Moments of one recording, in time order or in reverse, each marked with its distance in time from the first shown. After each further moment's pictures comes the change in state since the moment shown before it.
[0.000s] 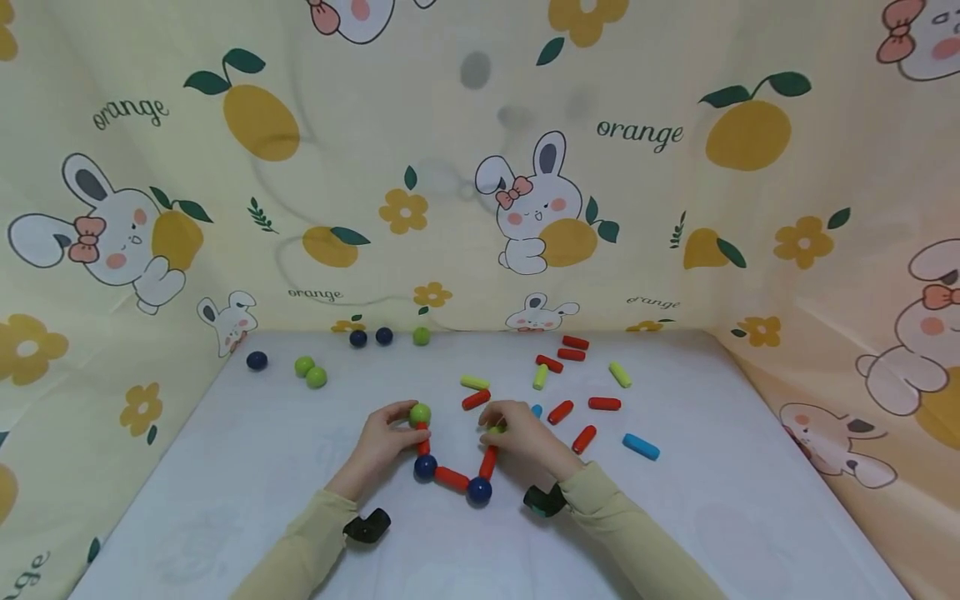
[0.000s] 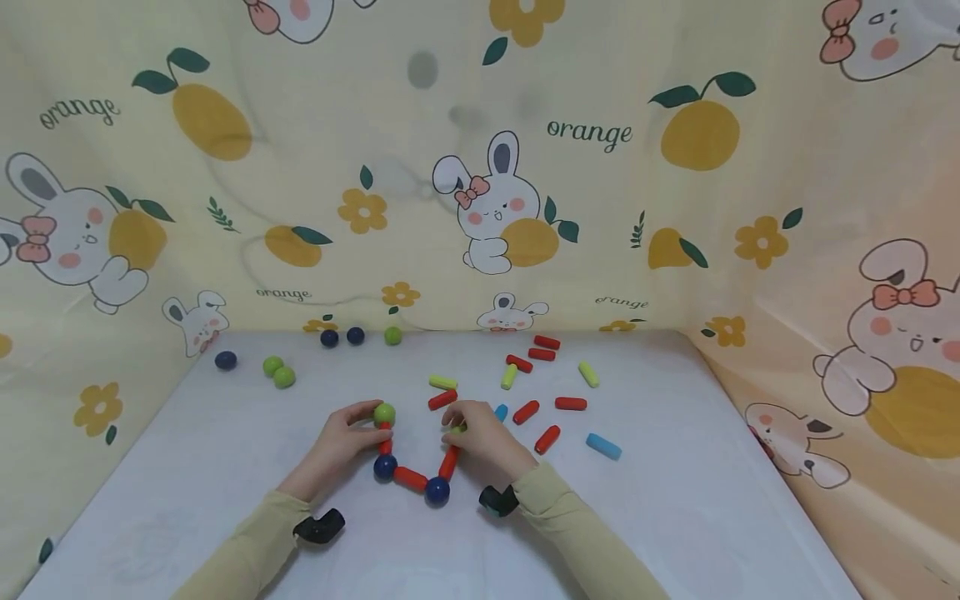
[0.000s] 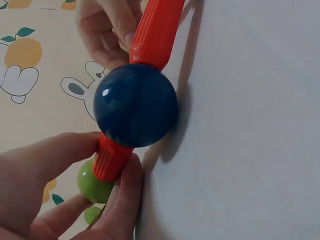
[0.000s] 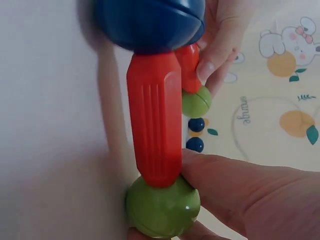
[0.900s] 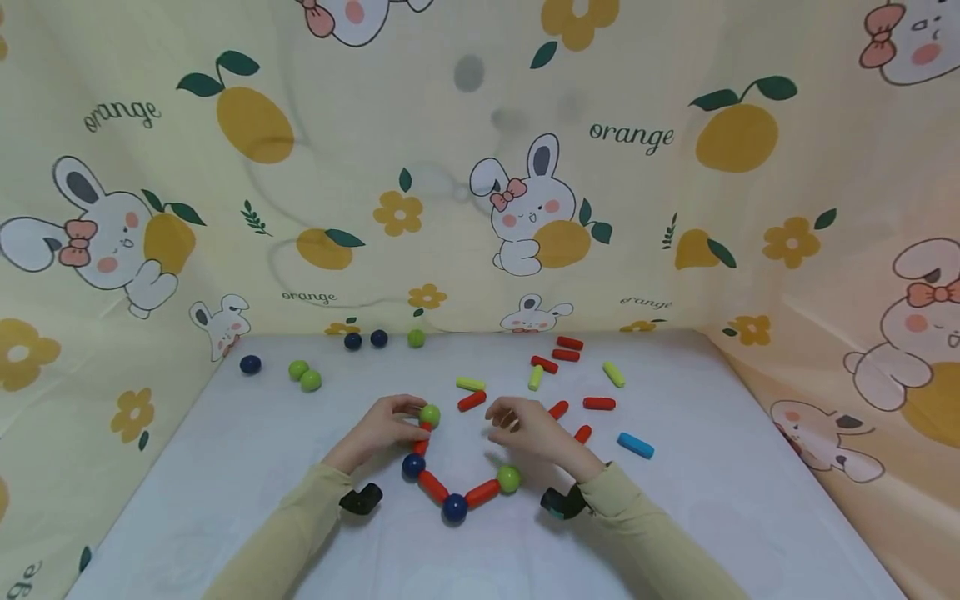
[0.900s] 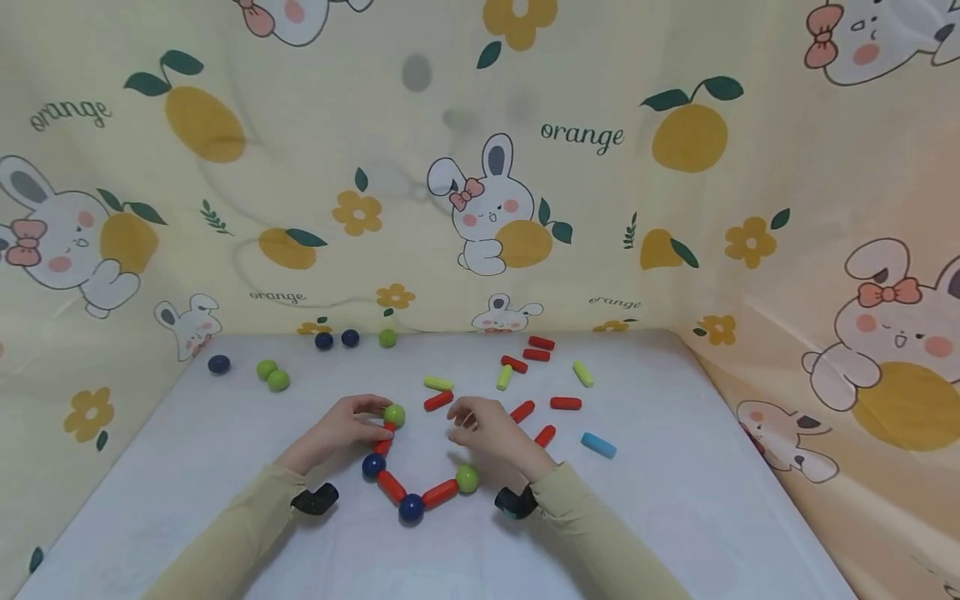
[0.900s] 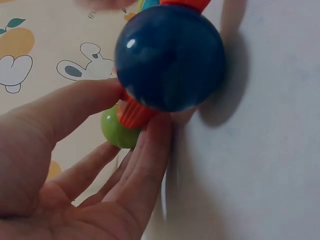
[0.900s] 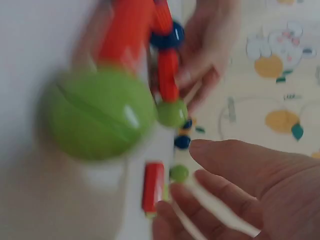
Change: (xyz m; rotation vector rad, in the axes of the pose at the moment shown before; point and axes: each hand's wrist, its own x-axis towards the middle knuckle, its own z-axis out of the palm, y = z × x) left_hand 0.023 0.017 -0.010 0.241 -0.223 0.032; right_hand -0.018 -0.001 -0.021 0.013 0.012 -0.078
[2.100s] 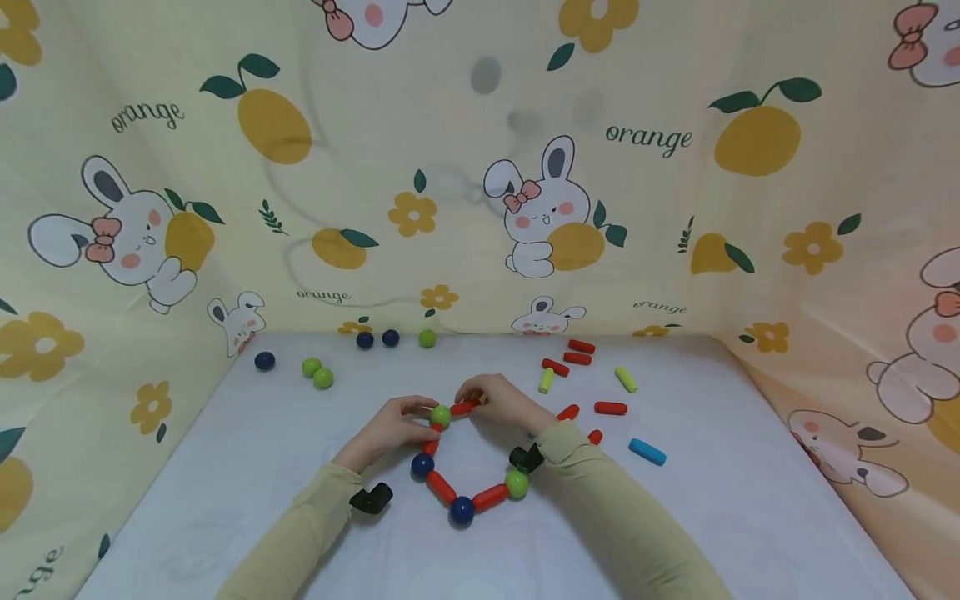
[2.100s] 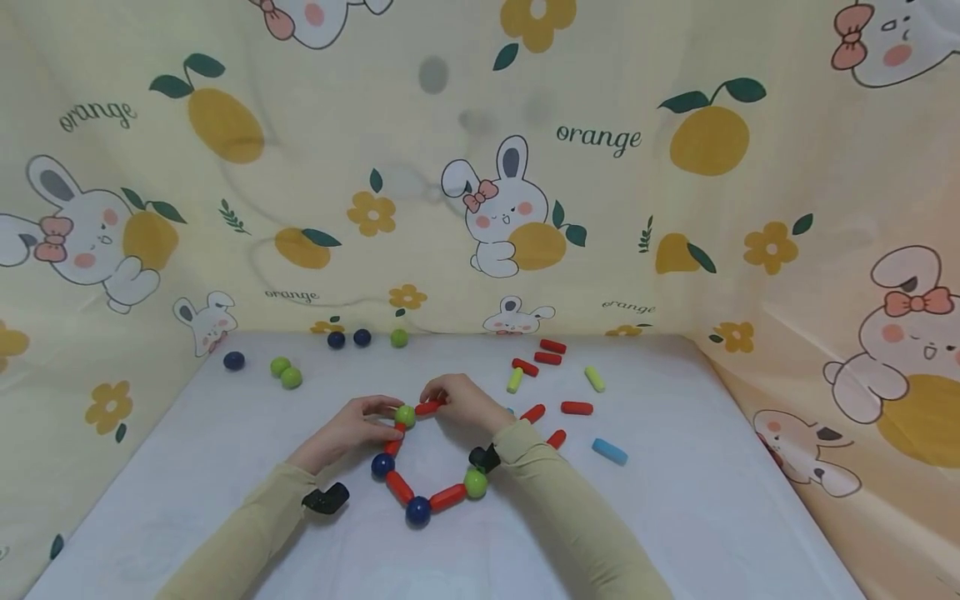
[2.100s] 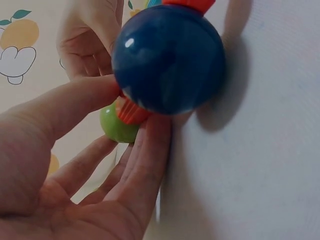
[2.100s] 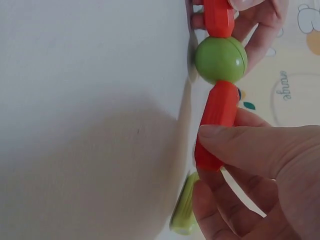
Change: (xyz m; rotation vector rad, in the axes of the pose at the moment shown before) left_hand 0.001 -0.004 -0.002 -0.103 -0.031 -0.020; right_hand 0.090 0.009 0.014 -0.117 -0.147 -0.175
